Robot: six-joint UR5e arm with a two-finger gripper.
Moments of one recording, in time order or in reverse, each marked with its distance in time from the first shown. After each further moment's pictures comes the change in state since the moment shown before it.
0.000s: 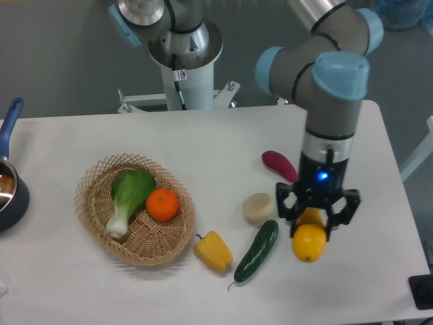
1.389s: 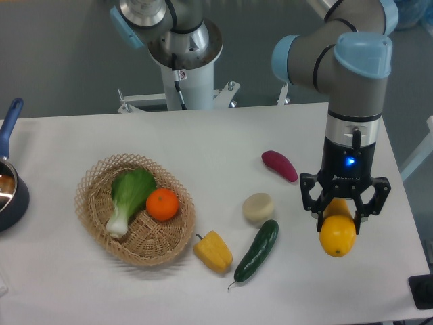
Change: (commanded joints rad) arm 0.135 -0.006 0.071 0.011 -0.044 0.227
